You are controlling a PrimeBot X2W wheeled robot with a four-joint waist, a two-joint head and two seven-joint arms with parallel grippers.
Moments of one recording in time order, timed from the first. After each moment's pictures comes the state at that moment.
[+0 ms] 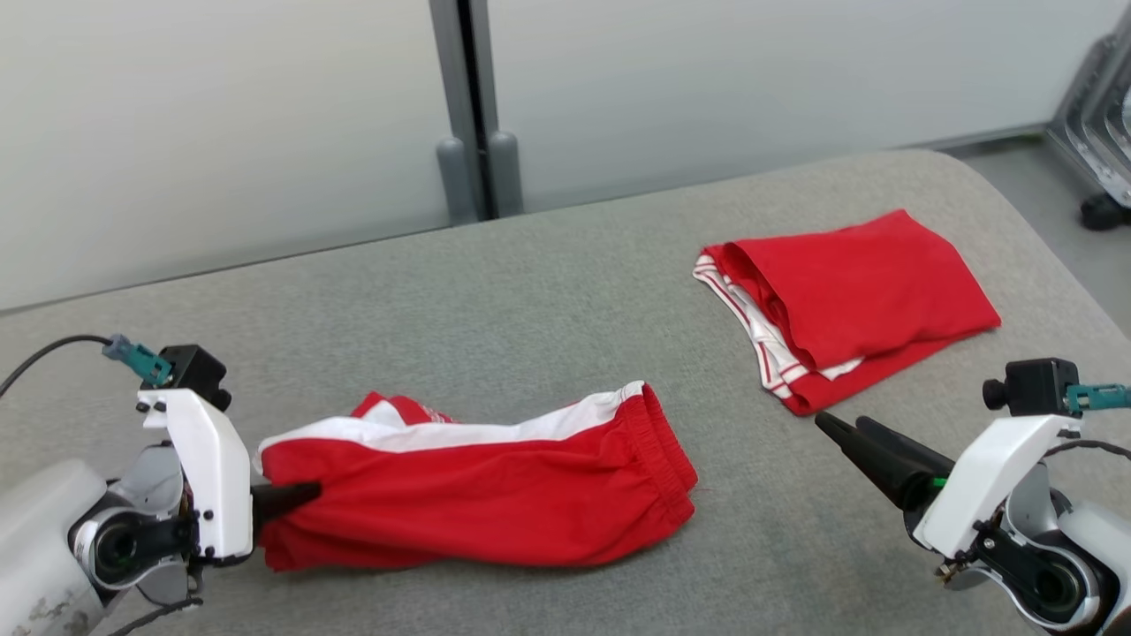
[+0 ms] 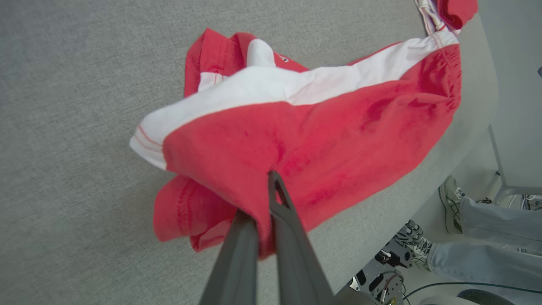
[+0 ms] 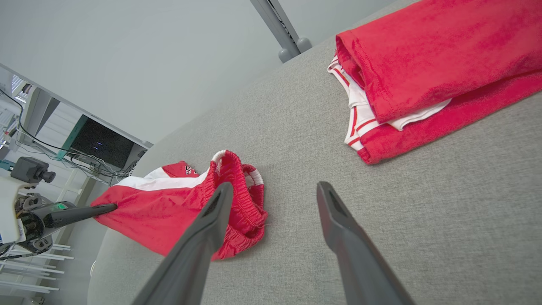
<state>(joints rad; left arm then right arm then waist) -0.76 0.75 -1.23 0.42 -1.62 -0.13 0.53 -0.49 -0.66 0.90 0.24 1.50 0.13 0.04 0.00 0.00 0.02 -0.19</state>
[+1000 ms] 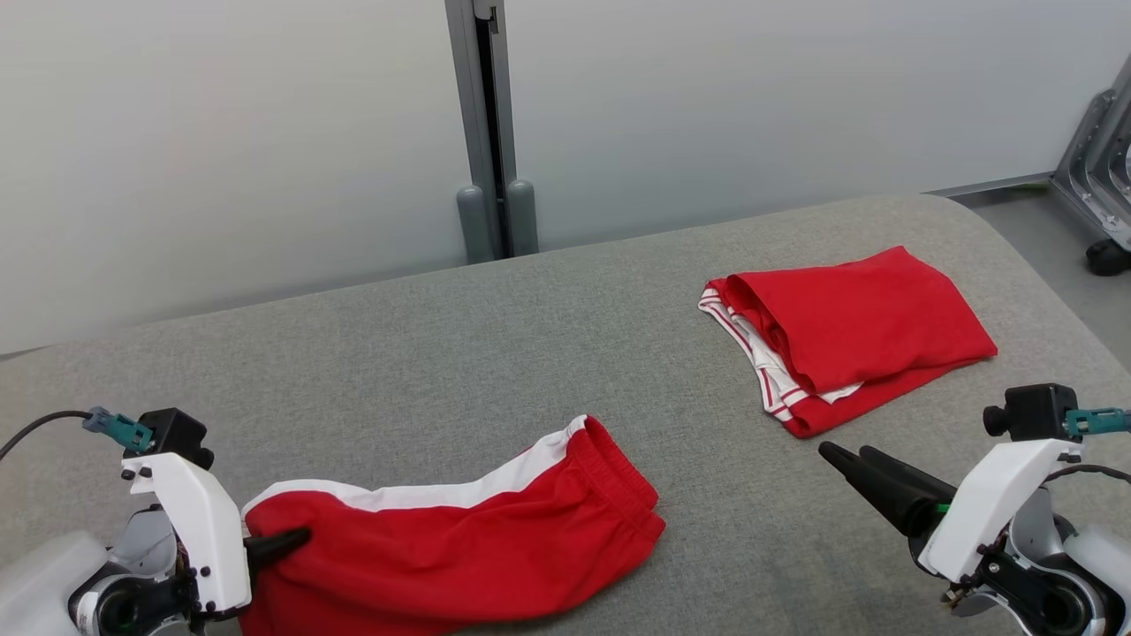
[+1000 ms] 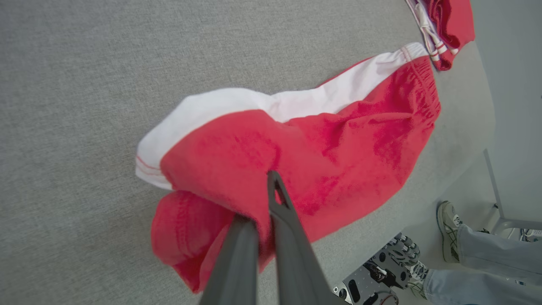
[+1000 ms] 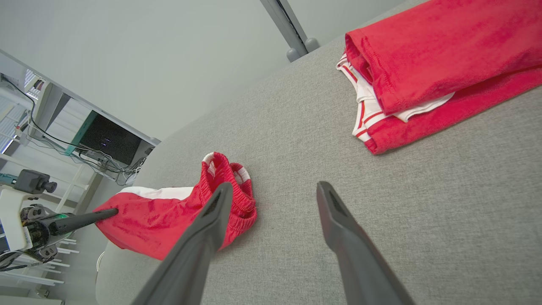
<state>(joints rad) -0.62 0.80 -1.21 0.34 -1.65 -0.07 0.42 -0.43 -0.67 0.88 0.23 1.49 0.13 0.07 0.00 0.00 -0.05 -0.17</state>
